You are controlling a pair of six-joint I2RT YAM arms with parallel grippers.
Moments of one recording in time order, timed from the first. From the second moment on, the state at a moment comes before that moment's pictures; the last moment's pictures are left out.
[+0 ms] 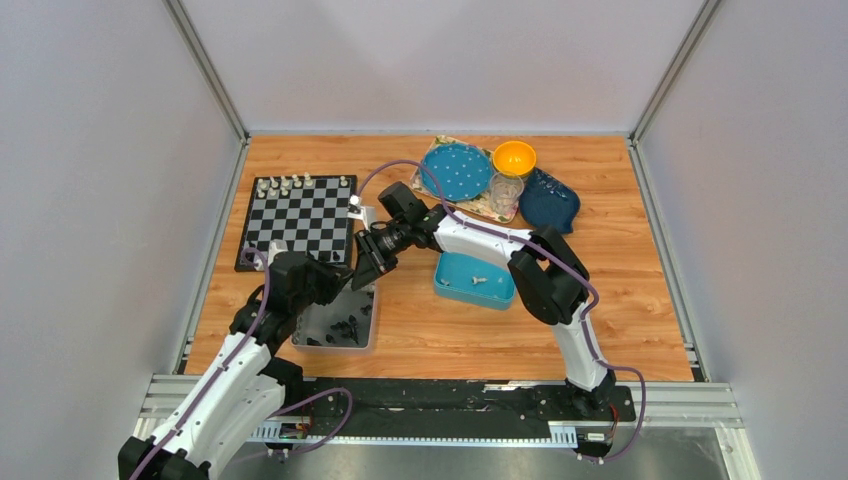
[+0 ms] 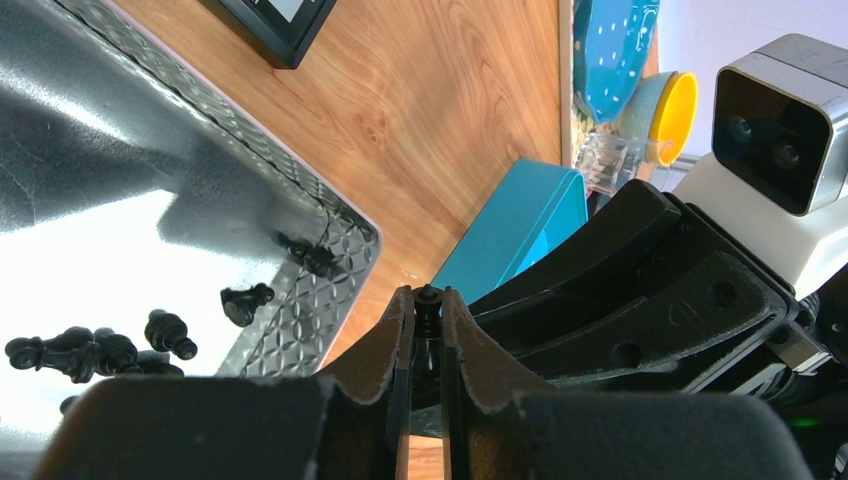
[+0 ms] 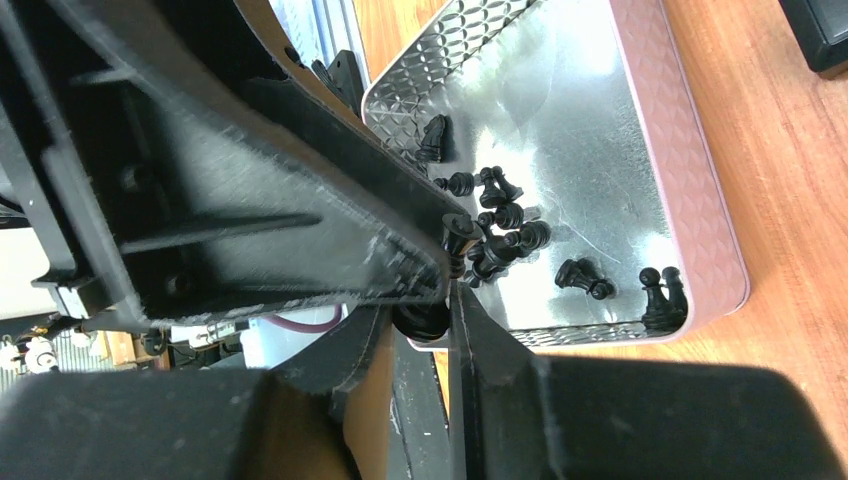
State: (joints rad) left arm -0.34 0.66 0.43 -0.37 -0.02 -1.29; right arm 0.86 2.13 1.65 -0.29 -0.89 0.43
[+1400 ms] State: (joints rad) left arm -0.26 0.51 0.46 -0.39 0.46 -1.07; right arm 0.86 1.95 1.52 -0.40 -1.13 -0.15
